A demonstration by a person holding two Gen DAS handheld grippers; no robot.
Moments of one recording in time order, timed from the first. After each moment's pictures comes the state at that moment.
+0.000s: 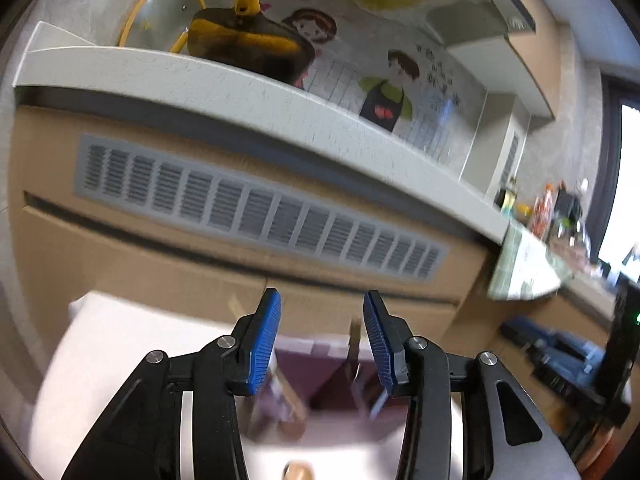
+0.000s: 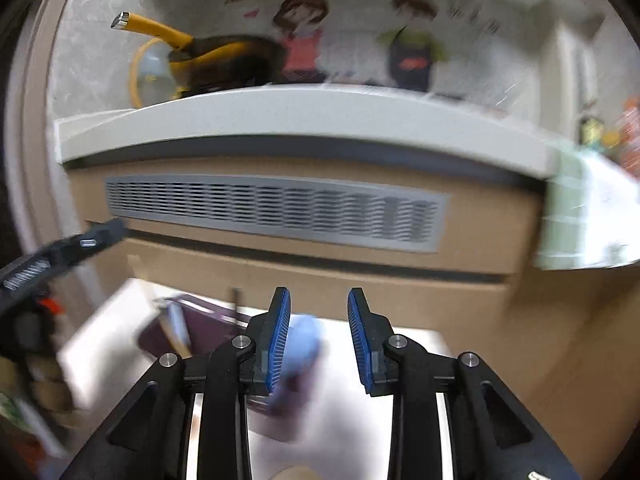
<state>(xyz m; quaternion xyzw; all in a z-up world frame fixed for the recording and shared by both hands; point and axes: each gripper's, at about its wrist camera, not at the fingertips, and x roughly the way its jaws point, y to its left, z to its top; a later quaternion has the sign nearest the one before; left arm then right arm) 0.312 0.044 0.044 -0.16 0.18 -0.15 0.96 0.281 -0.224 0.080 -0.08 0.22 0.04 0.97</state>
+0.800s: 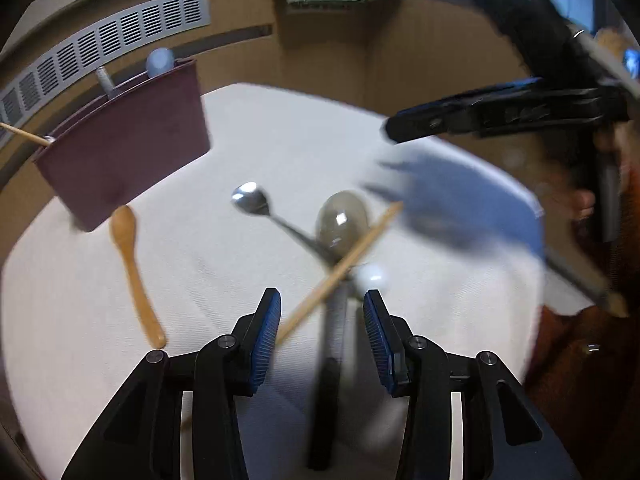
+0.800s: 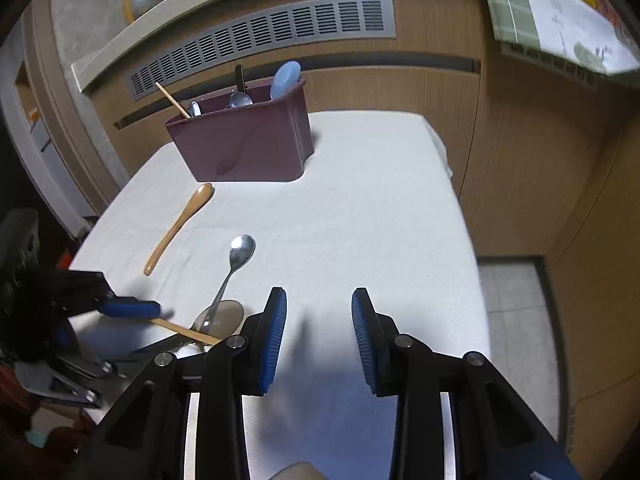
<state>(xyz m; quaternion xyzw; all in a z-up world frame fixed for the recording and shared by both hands) 0.154 -0.099 -0.092 0.18 0.39 -0.35 0.83 0.156 -0.294 -0.038 0.03 0.43 0.13 0.89</state>
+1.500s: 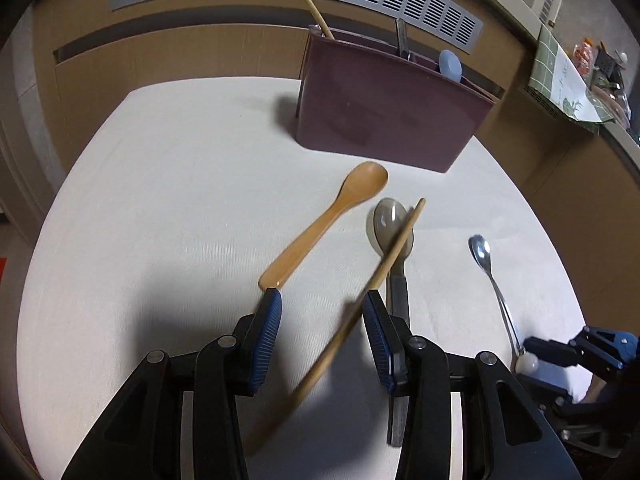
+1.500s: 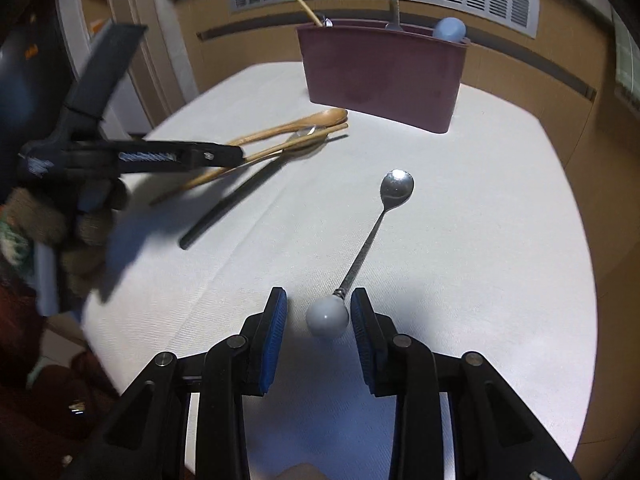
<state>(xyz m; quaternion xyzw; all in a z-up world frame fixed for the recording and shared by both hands) 0.207 0.031 -0.091 -0.07 0.45 -0.11 0.88 0.124 -0.173 -0.075 -0.11 0.46 0.21 0.86</state>
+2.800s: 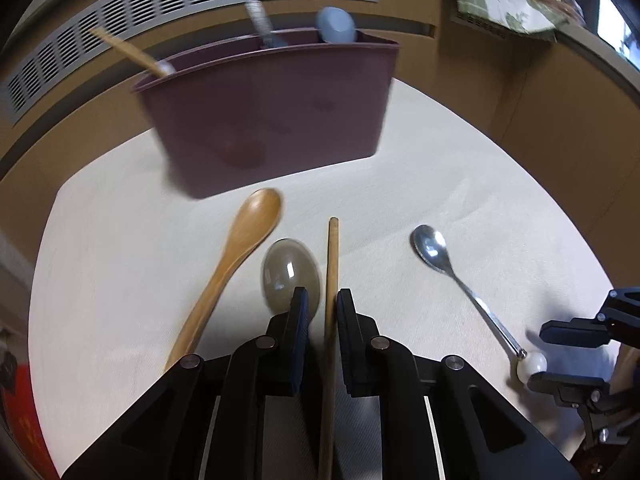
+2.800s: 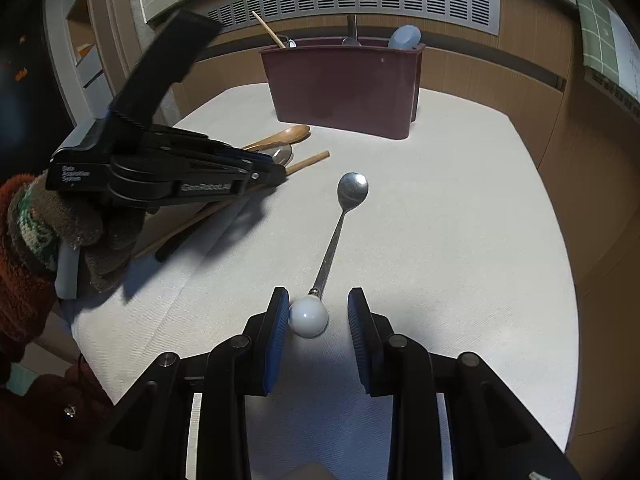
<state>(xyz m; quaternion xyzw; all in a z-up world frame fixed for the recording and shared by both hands) 0.250 -0.057 -0.076 0.07 0.44 -0.18 0.88 0.121 -0.204 -0.075 -0.05 0.44 0.21 0.87</state>
